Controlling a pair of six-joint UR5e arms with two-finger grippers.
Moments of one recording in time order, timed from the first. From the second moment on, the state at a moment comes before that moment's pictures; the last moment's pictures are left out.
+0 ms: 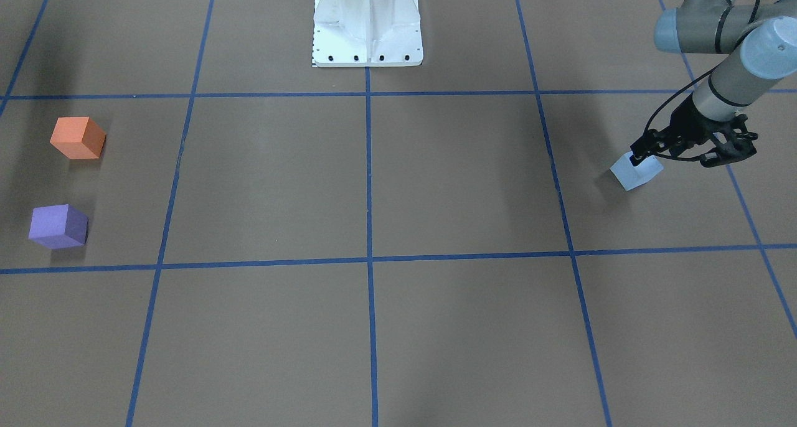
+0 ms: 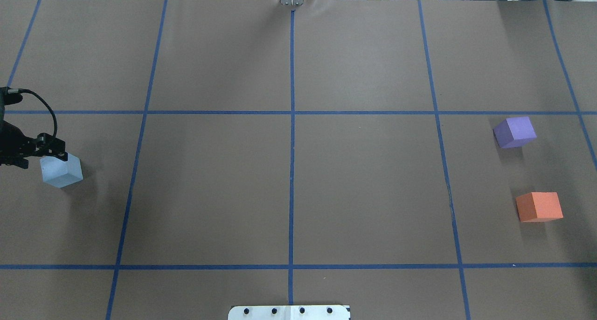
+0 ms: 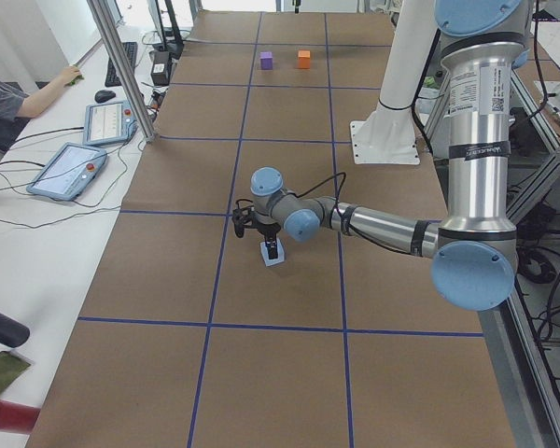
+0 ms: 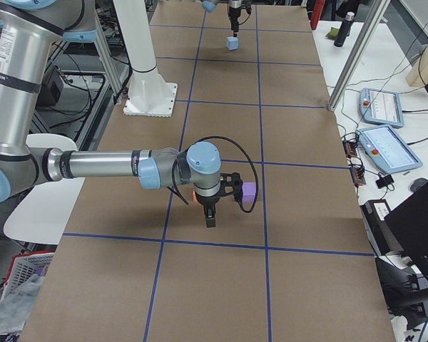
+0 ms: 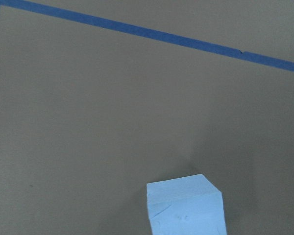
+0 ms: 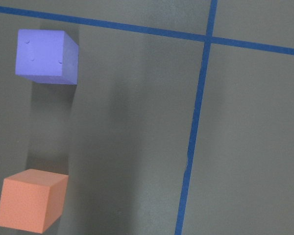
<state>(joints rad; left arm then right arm) -0.93 -1.51 -1.77 -2.01 -2.18 -1.02 1.46 -1.89 1.94 -1.45 2.35 0.05</state>
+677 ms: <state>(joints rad) -0.87 -1.52 -1.72 -2.01 -2.12 -1.04 1.46 -1.89 1.94 -1.45 2.35 0.05</state>
